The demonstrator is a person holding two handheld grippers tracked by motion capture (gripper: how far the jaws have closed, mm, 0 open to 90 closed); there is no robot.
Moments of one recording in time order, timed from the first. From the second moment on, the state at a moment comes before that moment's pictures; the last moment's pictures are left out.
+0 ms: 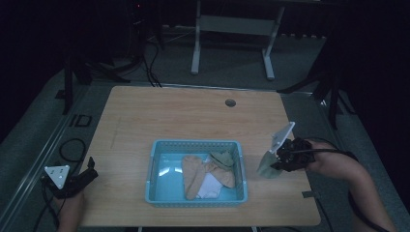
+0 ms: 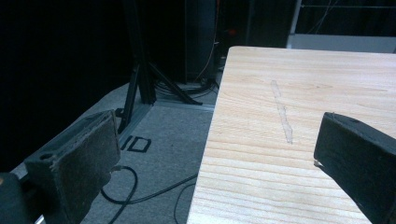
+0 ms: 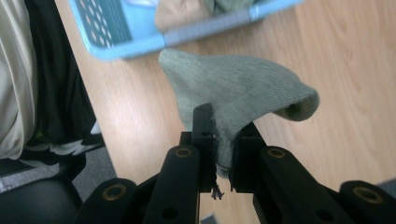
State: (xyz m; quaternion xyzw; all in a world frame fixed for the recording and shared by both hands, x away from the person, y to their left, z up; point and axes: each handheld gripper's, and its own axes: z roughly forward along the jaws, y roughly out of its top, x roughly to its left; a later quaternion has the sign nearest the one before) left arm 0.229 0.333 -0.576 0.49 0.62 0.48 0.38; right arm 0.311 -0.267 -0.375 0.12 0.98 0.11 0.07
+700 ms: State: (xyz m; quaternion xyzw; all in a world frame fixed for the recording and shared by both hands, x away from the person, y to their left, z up) left arm 0.229 0.333 -0.576 0.49 0.62 0.48 0.37; right arm 0.298 -0.299 -0.450 0.16 0.98 0.10 0.01
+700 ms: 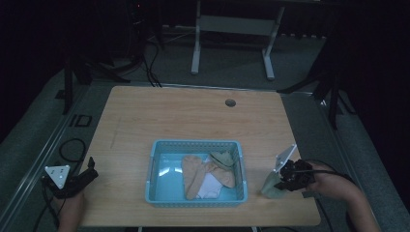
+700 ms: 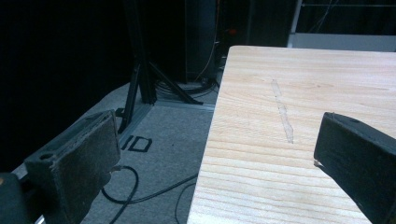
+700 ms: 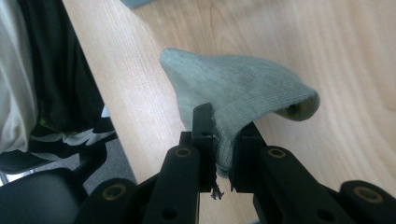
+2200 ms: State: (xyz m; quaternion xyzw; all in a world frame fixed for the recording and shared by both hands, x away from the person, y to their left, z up) left arm 0.229 0.333 -0.576 0.49 0.62 0.48 0.37; right arm 0.356 -0.236 -0.425 0.12 0.99 0.08 0.06
